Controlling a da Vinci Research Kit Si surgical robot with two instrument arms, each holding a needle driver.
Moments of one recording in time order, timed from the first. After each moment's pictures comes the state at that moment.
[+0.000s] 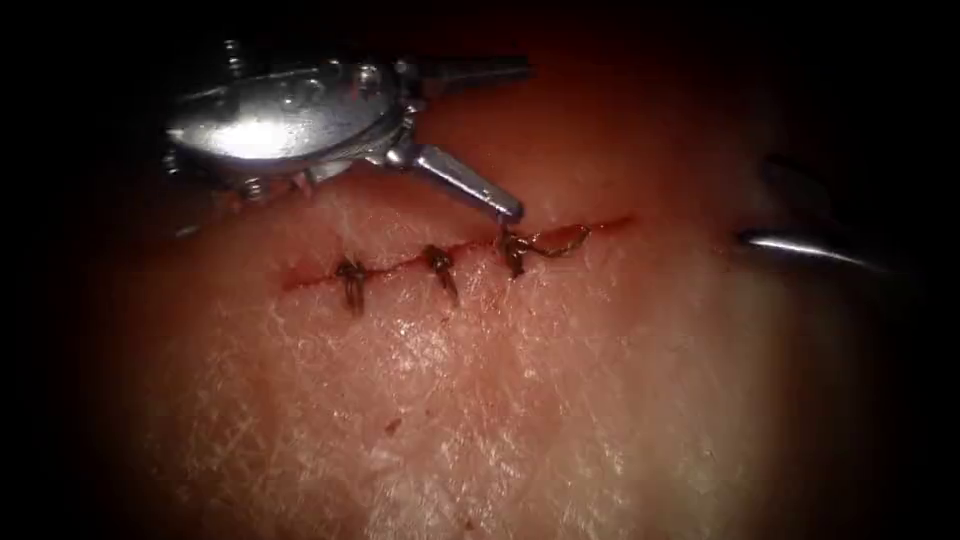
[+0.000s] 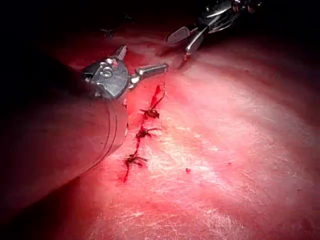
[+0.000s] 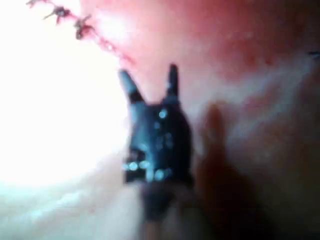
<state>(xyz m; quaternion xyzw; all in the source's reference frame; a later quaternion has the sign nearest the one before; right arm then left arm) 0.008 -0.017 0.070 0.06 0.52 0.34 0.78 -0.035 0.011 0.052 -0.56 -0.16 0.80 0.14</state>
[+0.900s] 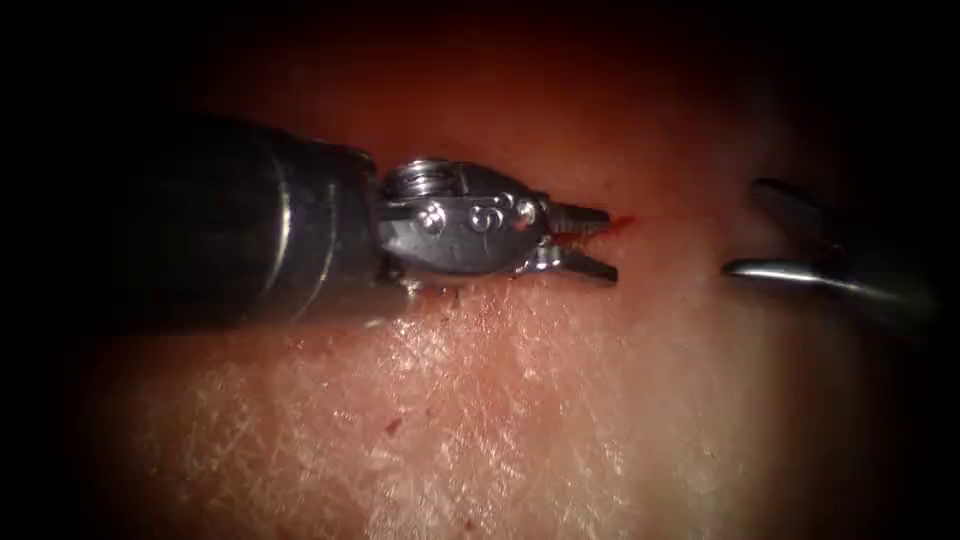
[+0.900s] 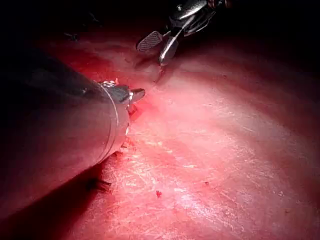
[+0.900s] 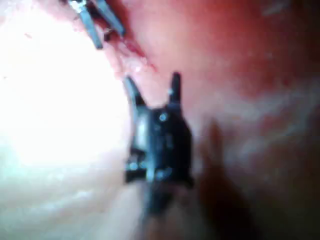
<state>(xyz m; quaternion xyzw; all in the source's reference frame) 0.010 -0.018 0.069 0.05 0.52 0.32 0.79 -0.040 0.007 0.058 -0.38 -0.14 0.89 0.18</state>
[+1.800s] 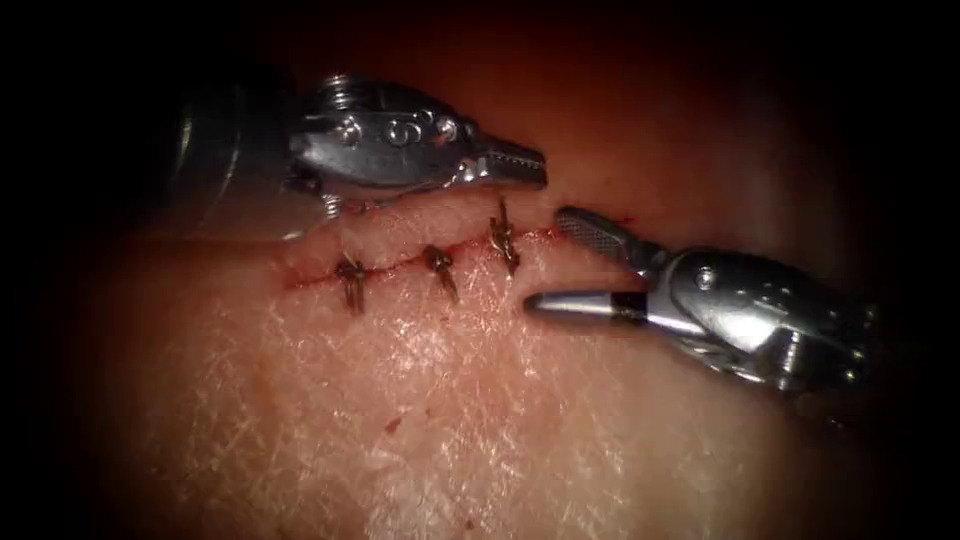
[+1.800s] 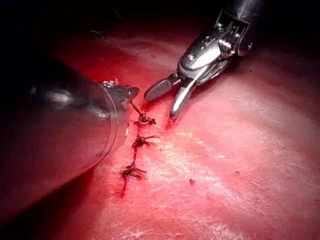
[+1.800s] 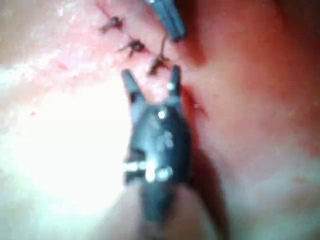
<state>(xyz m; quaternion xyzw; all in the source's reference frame) 0.023 -0.021 0.071 0.06 0.58 0.29 0.76 -0.035 0.011 0.058 -0.39 -0.14 0.89 0.17</state>
